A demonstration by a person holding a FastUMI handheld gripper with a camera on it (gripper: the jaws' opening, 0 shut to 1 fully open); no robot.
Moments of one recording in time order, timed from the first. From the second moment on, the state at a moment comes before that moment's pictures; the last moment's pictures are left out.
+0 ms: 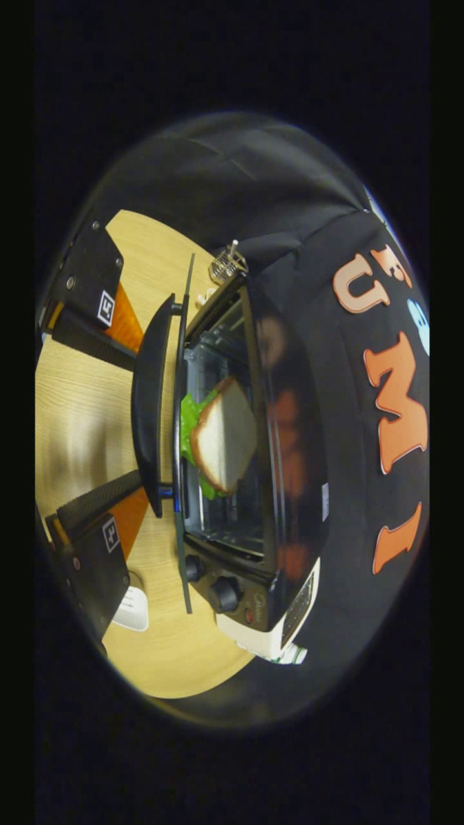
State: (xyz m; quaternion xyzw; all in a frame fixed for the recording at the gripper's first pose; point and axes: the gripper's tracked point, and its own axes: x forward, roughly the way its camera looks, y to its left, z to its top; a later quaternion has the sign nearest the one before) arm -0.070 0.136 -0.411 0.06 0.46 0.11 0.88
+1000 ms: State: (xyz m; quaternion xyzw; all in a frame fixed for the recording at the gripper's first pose) arm -0.012 0.071 -0.140 0.01 0.15 0.10 0.98
